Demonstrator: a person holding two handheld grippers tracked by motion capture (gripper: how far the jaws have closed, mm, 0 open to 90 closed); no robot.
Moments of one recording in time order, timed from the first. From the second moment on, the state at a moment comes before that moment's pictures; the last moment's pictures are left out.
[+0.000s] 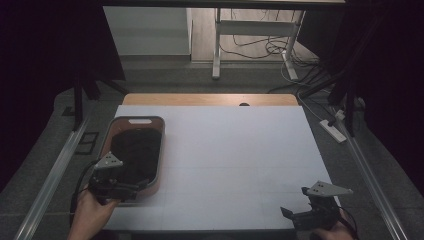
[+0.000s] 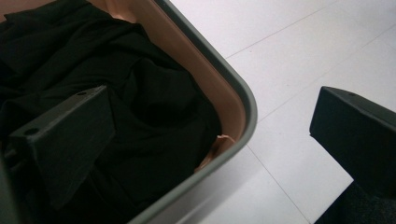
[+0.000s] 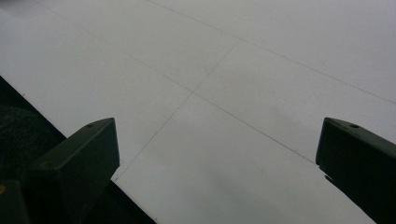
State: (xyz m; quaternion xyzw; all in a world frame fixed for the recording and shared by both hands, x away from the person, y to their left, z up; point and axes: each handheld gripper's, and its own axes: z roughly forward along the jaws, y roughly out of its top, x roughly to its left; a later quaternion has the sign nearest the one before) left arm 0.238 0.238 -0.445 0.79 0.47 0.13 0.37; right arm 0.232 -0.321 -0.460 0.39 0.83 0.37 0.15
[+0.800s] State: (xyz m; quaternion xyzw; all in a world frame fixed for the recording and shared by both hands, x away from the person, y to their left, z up) left arm 0.286 0.237 -0.441 0.80 0.47 0.12 0.35; right arm 0.232 -0.320 -0.461 0.38 0.84 0.37 0.15
